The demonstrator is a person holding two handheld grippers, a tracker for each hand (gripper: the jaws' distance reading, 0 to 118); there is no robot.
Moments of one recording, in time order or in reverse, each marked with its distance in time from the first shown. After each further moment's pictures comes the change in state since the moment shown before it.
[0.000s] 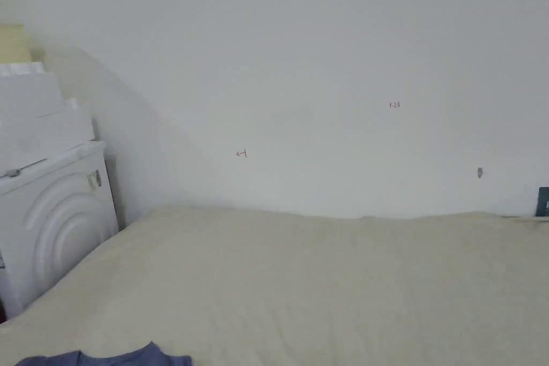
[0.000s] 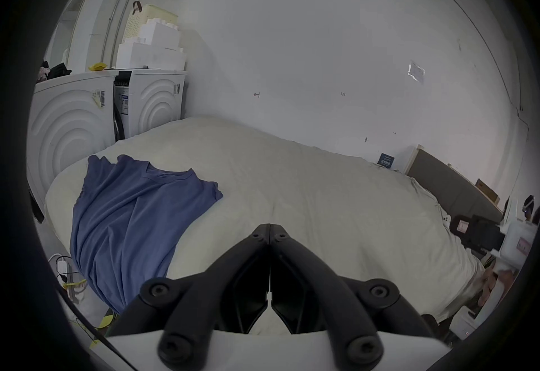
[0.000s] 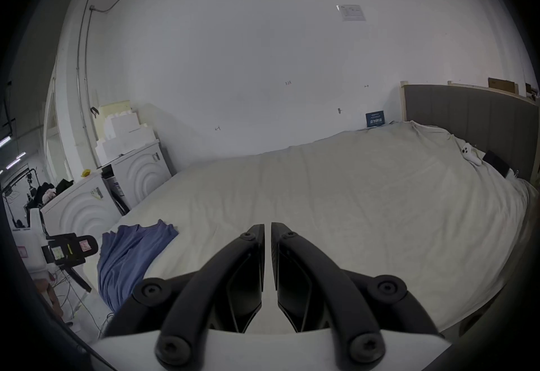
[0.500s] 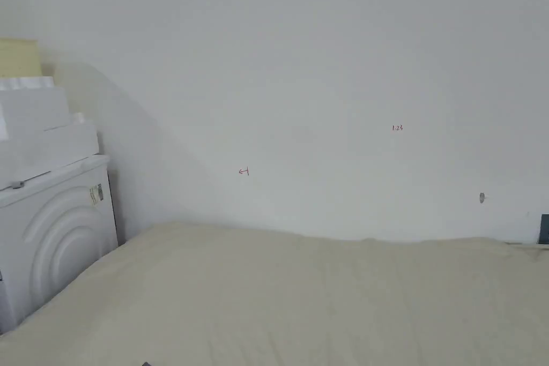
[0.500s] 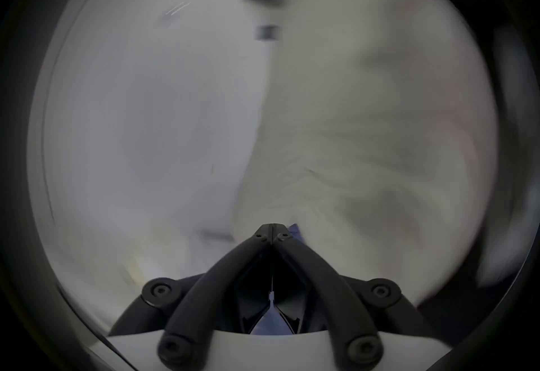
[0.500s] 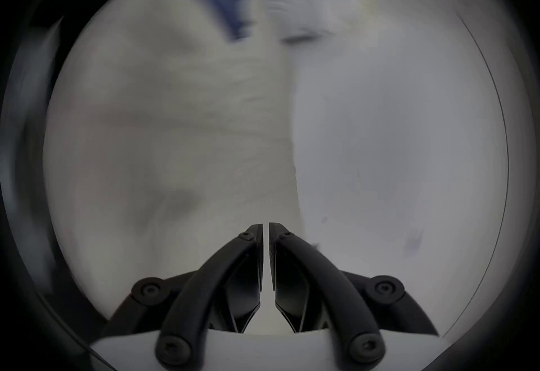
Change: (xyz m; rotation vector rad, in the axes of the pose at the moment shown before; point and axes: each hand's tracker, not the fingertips) left arm 0.044 -0.014 -0.027 0.016 0.152 -1.175; right arm -0.026 -0.015 -0.028 -0.094 -0.099 1.340
